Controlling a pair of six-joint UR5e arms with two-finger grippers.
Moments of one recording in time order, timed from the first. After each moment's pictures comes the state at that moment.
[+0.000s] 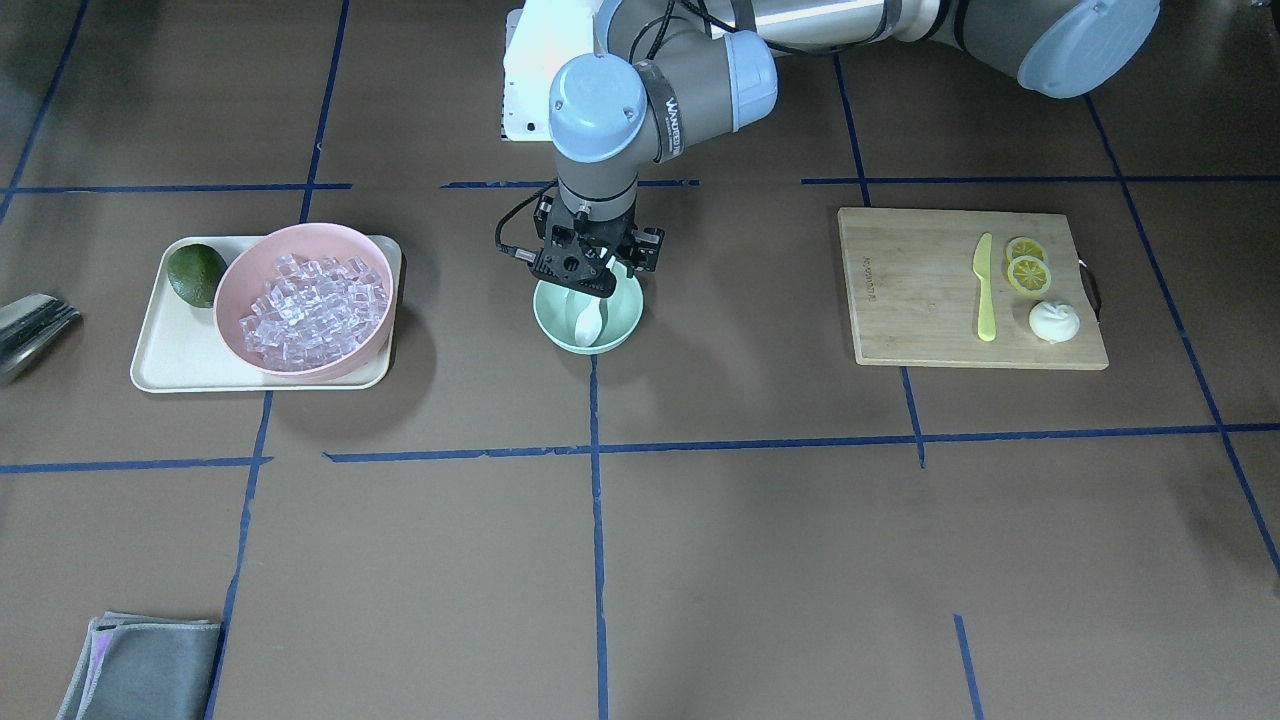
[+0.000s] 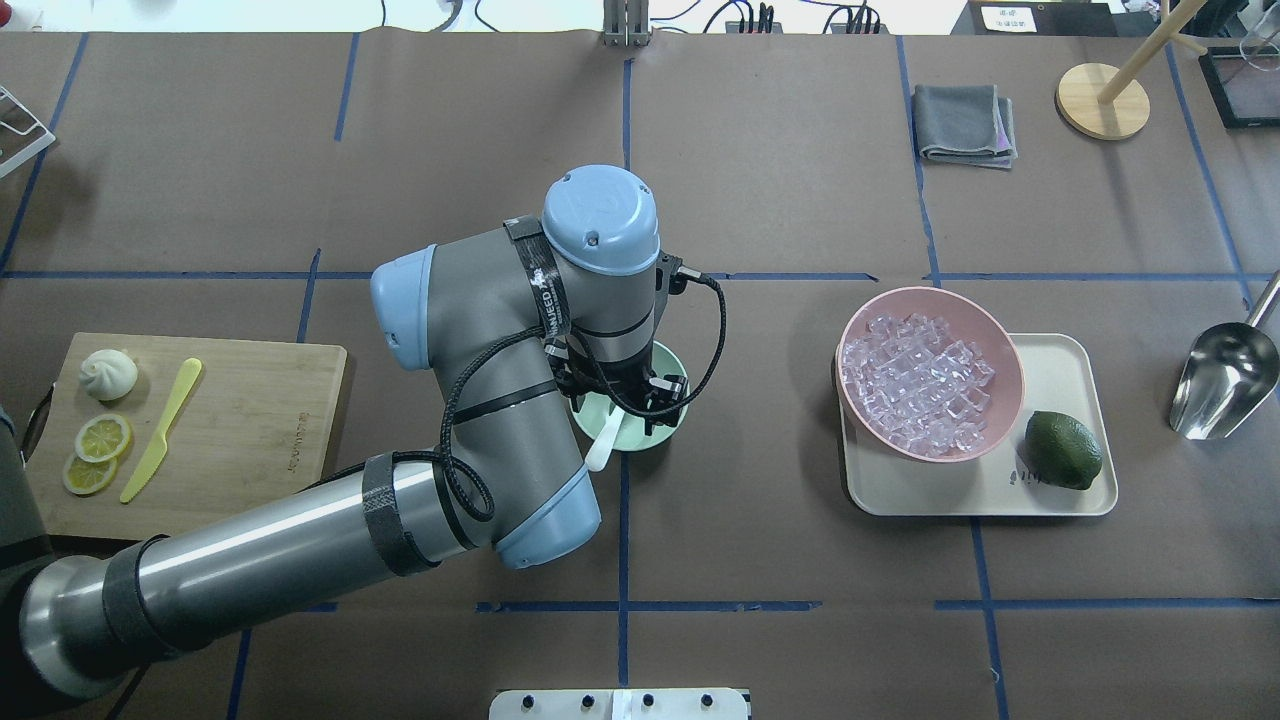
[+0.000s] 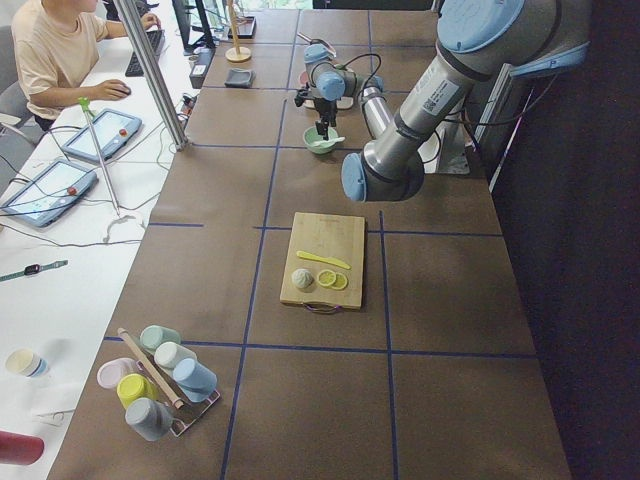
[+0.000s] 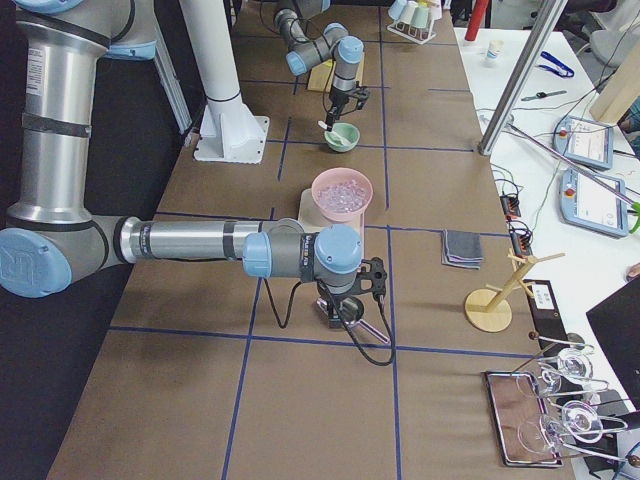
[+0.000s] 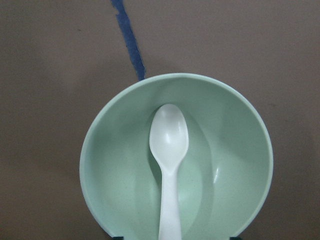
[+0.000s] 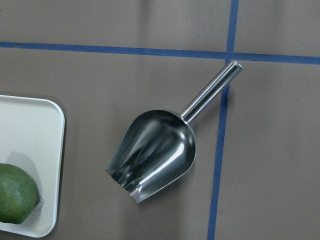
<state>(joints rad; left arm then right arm) -0.51 -2.49 -1.50 -1.43 -2.06 -0.85 1.54 -1.73 1.79 -1.59 2.52 -0.04</state>
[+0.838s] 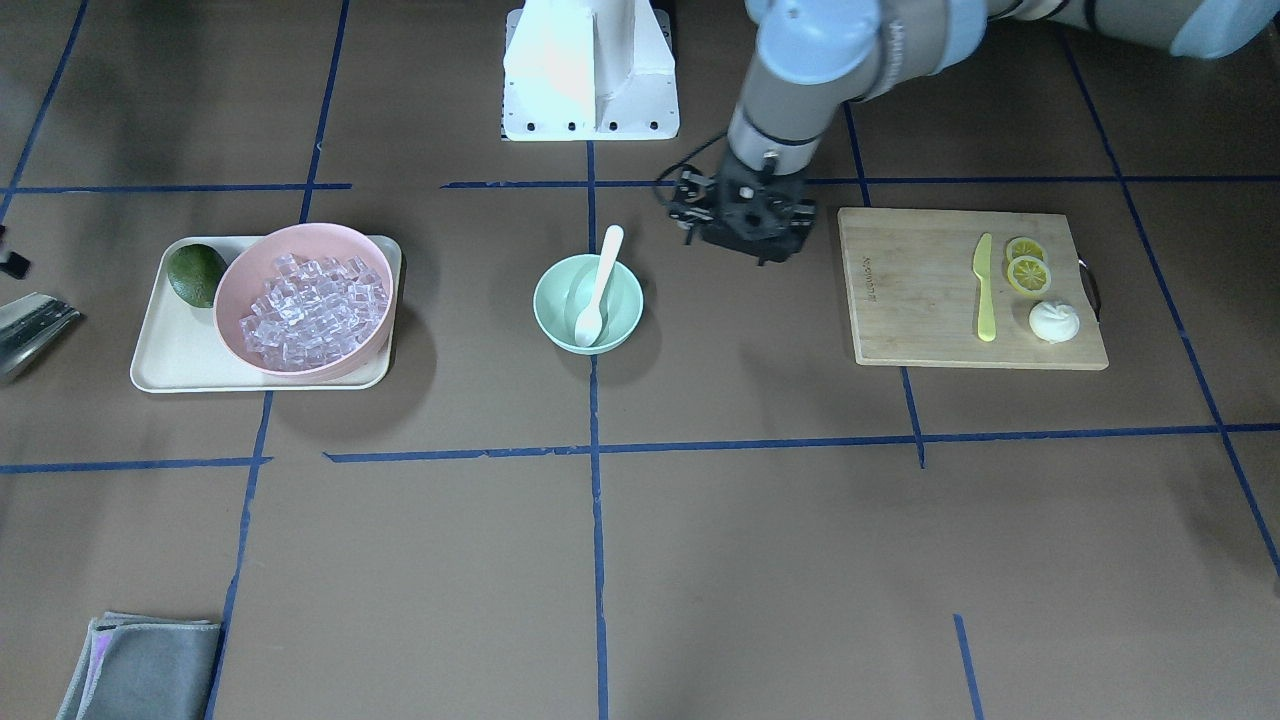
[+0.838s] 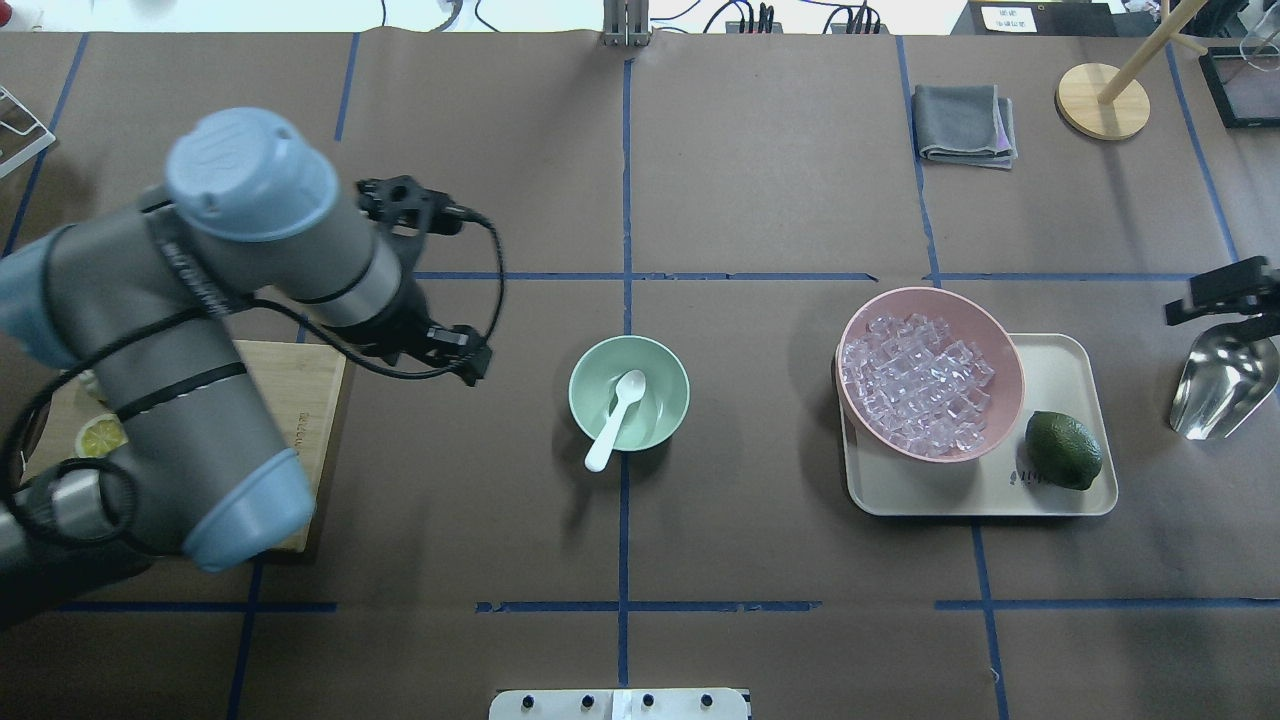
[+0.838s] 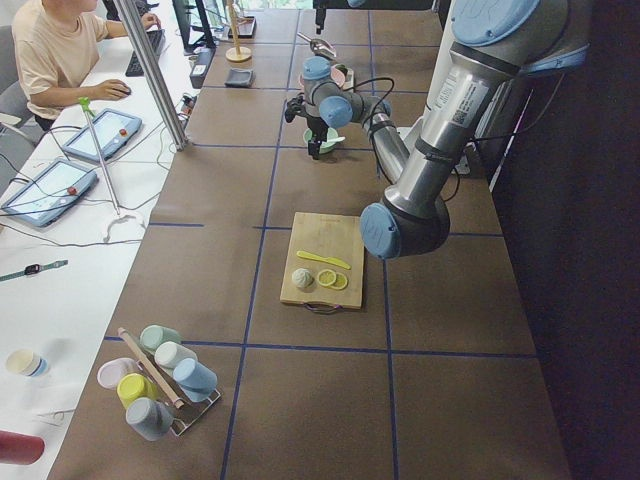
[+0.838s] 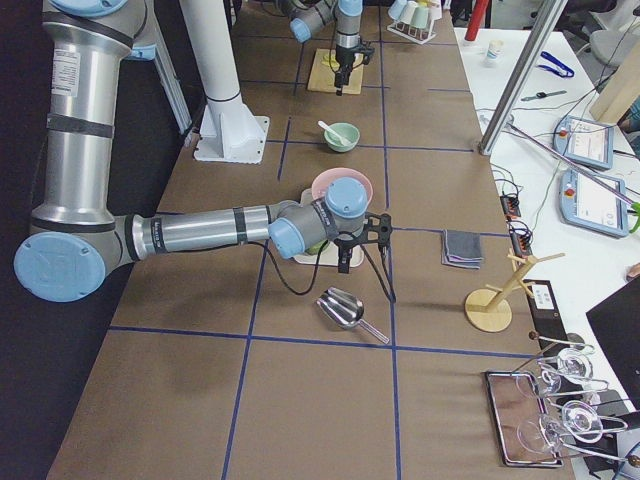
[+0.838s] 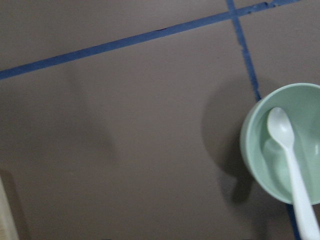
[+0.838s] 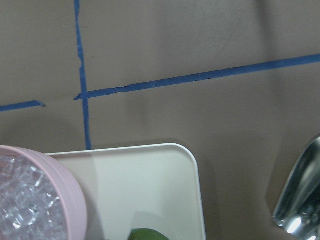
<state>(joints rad) -0.67 -2.03 -1.95 -1.52 -2.07 -0.85 1.14 -1.70 1.90 -1.09 2.38 0.93</state>
